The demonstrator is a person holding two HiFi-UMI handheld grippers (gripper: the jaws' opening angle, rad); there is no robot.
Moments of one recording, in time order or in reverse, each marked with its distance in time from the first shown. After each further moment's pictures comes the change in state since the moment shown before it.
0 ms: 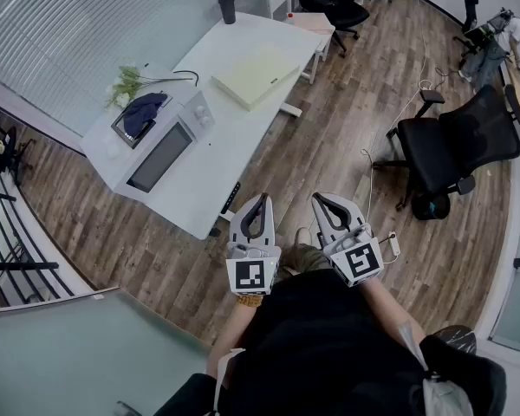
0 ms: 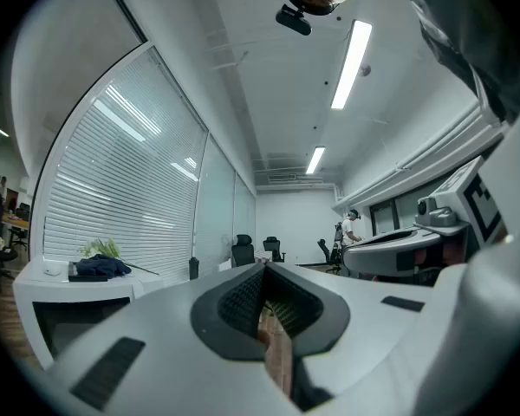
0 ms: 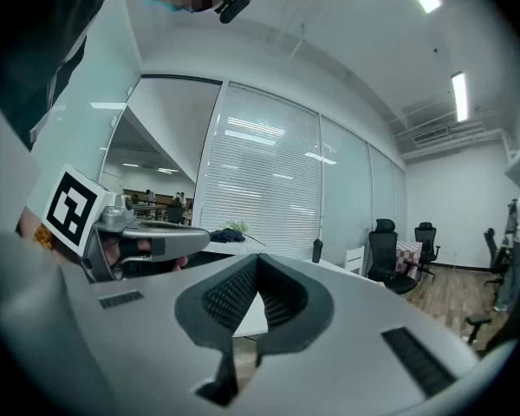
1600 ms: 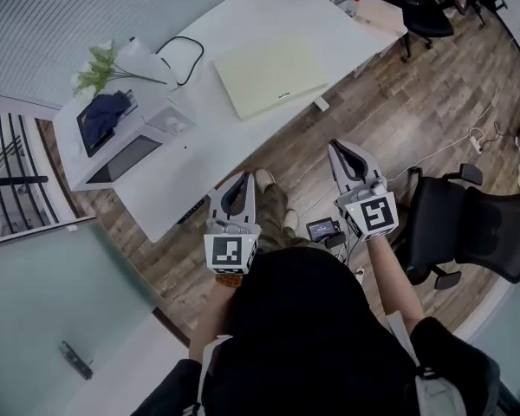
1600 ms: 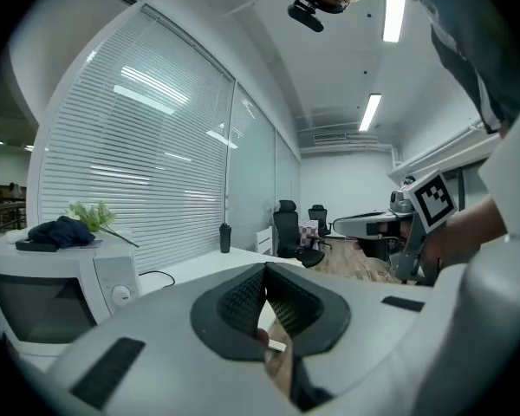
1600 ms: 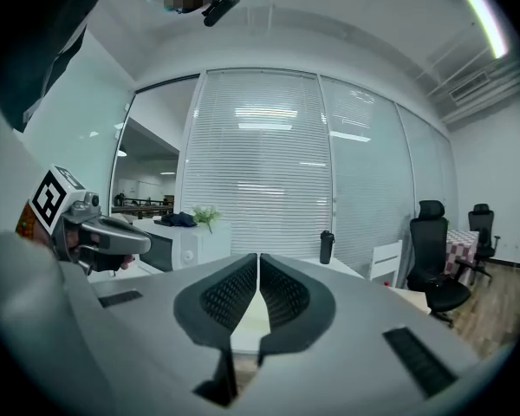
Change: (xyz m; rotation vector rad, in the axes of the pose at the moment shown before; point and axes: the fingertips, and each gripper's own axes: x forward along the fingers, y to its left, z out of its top) left arm 0.286 0.060 -0.078 -0.030 0.212 0.345; right arm 0.263 -0.312 -0.071 0.017 -0.008 0.331
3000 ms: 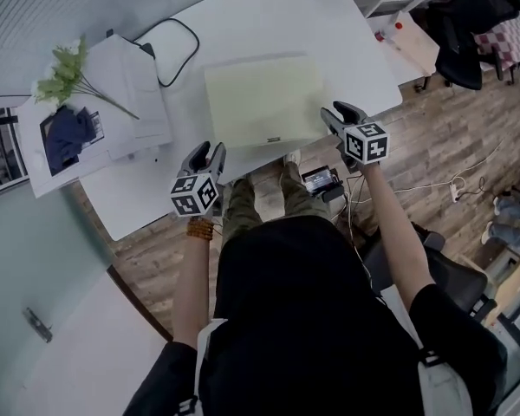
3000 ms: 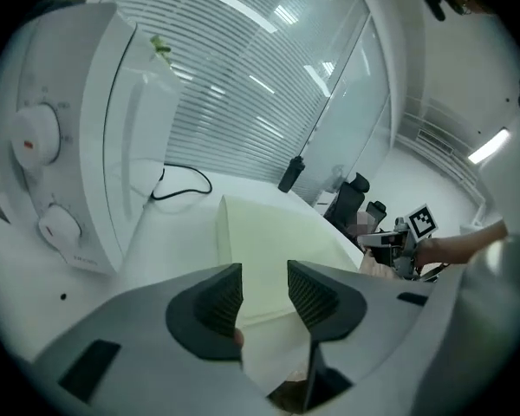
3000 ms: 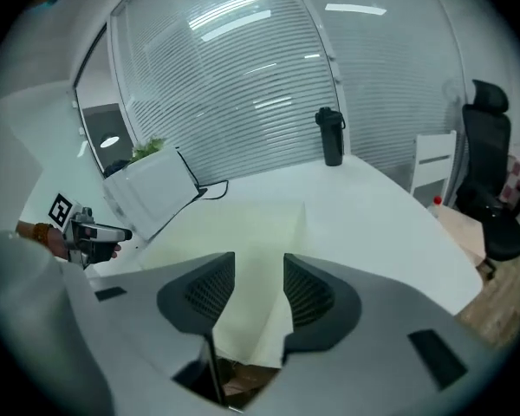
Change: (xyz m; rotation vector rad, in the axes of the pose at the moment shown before) left arm 0.207 0.147 -0.154 -0.575 0.368 0.243; right arm 0.270 -0.210 -0.211 0.238 0.617 0.296
